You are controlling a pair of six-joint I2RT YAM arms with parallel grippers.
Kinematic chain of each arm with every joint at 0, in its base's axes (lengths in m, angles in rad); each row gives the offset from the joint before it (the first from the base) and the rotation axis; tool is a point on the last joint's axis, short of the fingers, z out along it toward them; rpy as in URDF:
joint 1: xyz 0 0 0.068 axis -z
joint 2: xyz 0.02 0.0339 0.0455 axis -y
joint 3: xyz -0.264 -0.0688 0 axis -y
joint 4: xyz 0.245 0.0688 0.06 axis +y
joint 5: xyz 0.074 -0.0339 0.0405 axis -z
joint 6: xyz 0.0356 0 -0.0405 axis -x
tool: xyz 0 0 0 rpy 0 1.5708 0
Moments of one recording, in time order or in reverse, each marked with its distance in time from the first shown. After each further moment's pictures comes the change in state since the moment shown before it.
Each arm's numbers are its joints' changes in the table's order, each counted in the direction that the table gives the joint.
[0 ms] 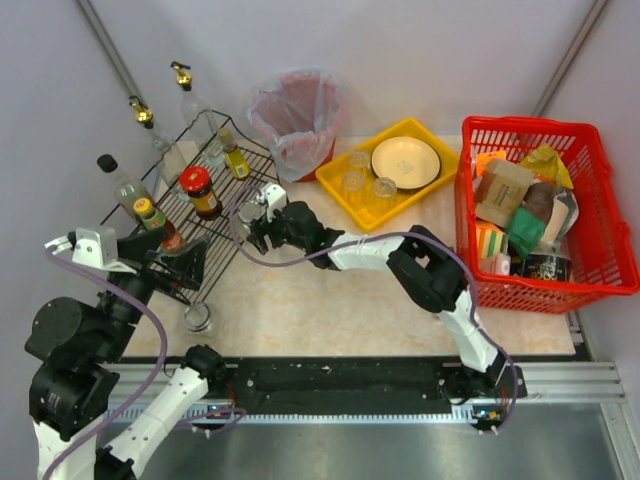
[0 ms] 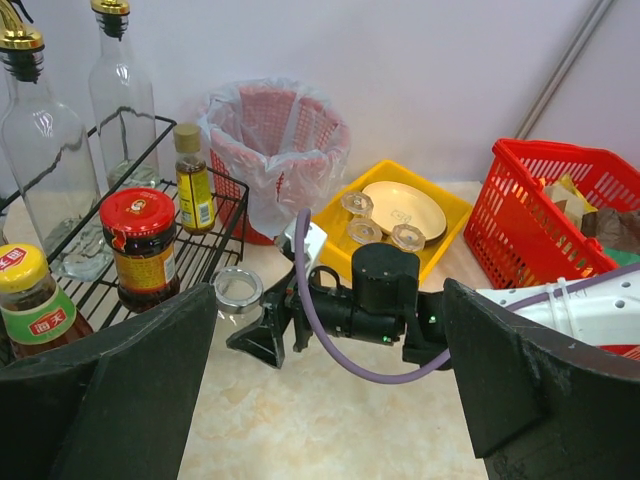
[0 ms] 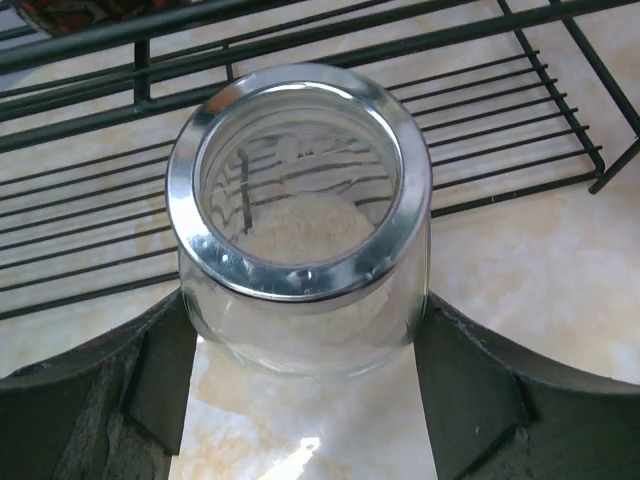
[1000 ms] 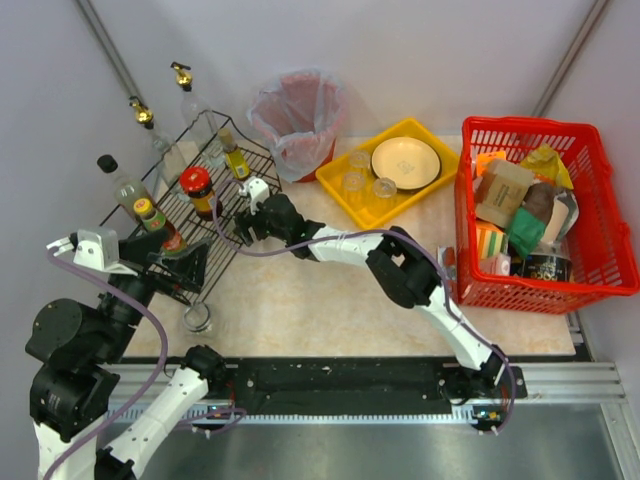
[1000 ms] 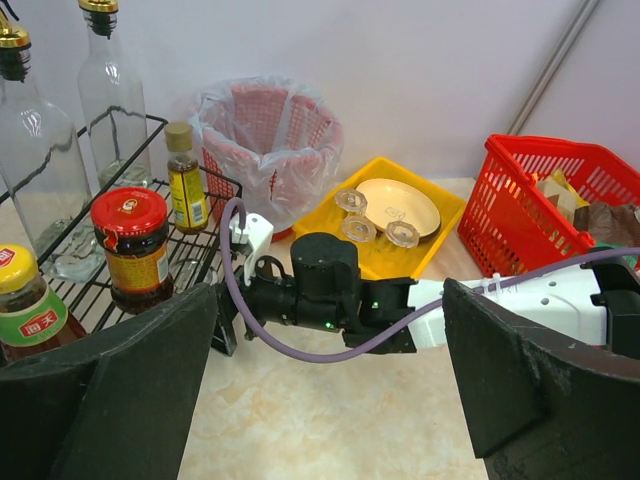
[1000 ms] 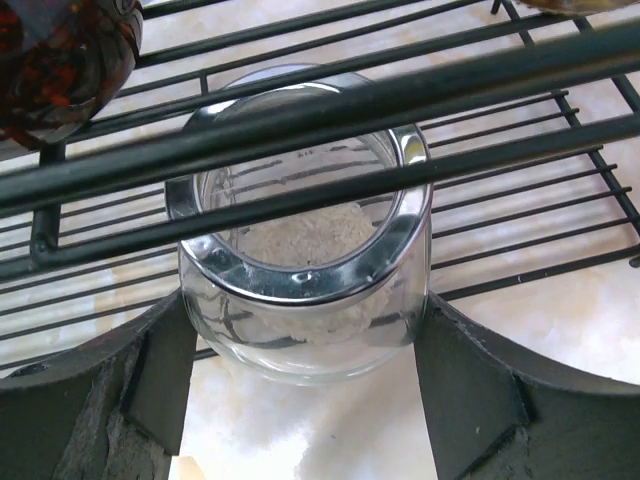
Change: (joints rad) left arm 0.000 0.006 -0.006 0.000 0.019 0.000; right arm 0.001 -0.244 0.370 0.126 0.007 0.011
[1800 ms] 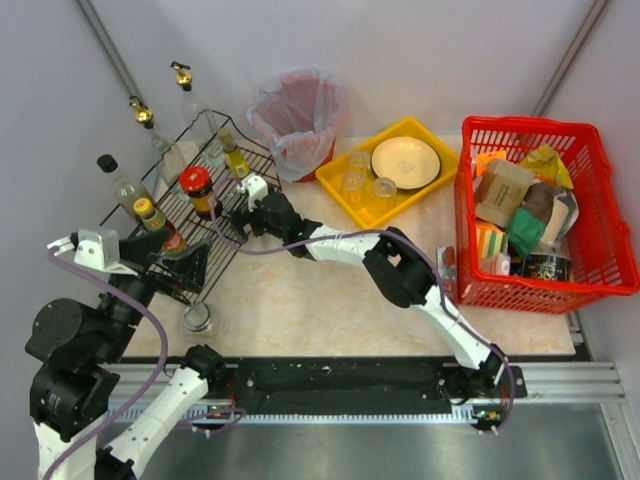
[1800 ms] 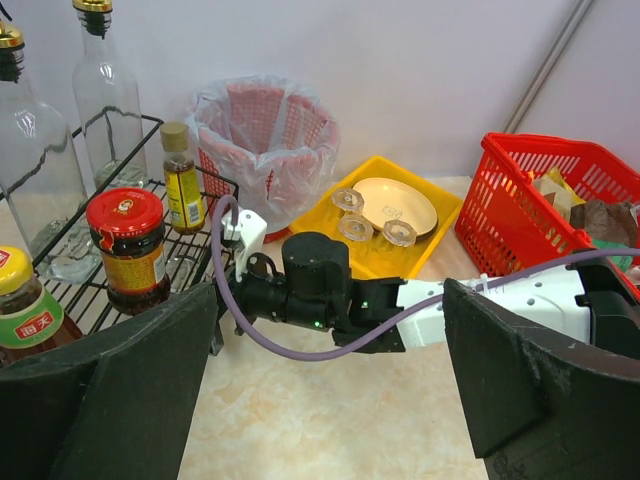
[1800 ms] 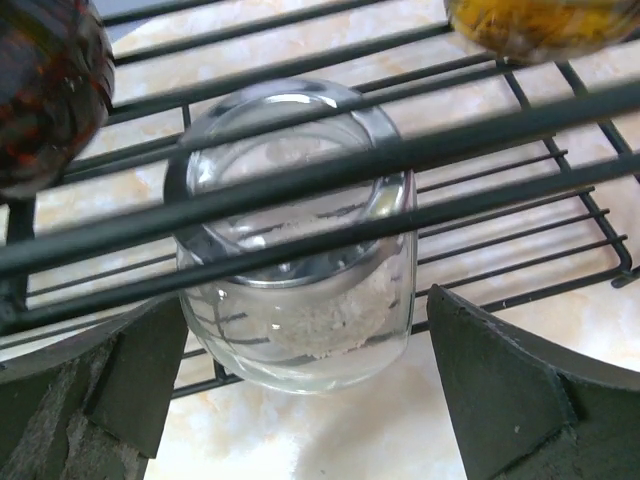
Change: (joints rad) left arm 0.000 0.000 0.000 0.000 0.011 0.000; right arm 0.000 -0.053 0.098 0.025 0.039 0.004
